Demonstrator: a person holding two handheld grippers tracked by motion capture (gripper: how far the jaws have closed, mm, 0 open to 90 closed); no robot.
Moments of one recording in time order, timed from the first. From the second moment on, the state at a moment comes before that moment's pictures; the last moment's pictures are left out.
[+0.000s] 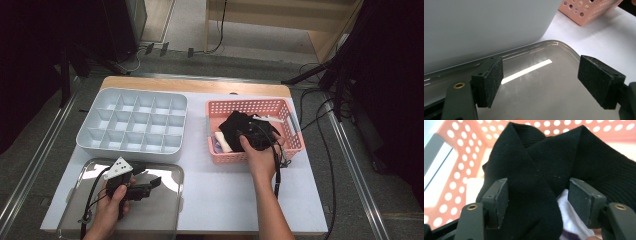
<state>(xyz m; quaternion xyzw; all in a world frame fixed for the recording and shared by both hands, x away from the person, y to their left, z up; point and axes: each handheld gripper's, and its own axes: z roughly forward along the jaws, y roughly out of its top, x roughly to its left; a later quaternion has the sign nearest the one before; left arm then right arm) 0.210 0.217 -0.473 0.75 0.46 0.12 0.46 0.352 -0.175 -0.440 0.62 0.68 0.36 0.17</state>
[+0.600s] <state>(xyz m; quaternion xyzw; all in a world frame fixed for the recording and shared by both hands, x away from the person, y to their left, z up) 0.209 0.218 -0.473 0.75 0.46 0.12 0.46 0.341 -0.163 -0.429 0.56 0.70 0.43 0.14</state>
